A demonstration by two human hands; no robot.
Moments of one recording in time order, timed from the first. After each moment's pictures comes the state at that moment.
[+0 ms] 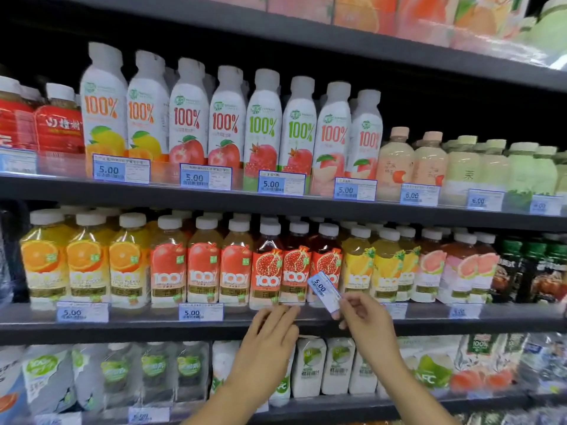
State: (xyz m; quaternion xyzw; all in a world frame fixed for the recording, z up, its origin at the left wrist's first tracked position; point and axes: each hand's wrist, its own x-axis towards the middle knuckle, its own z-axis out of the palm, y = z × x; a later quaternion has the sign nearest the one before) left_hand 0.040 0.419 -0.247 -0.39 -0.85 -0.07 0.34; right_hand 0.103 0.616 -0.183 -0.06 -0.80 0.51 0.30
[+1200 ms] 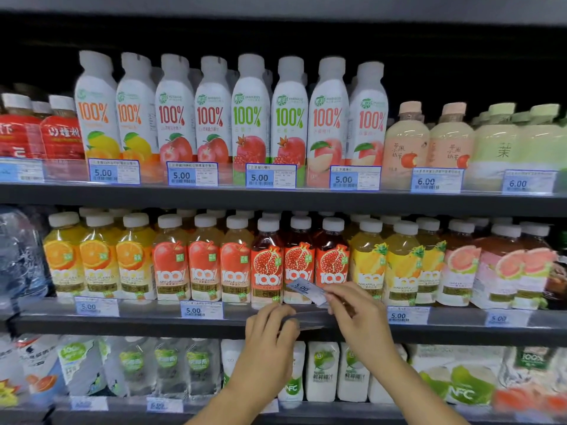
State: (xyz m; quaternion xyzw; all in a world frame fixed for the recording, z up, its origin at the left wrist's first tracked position) left_hand 0.043 0.435 -0.252 -0.34 -0.84 -0.17 0.38; right_hand 0.072 0.627 -0.186 0.16 -0.83 0.35 0.40
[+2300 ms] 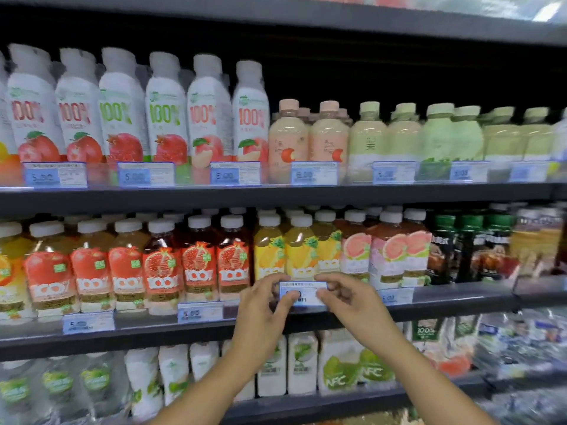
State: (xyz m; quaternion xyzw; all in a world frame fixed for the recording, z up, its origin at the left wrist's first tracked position) left_hand 0.070 0.602 -0.196 -0.28 -0.78 -0.50 0.23; right_hand 0.138 0.780 -0.158 0.07 -0.81 0.53 0.24
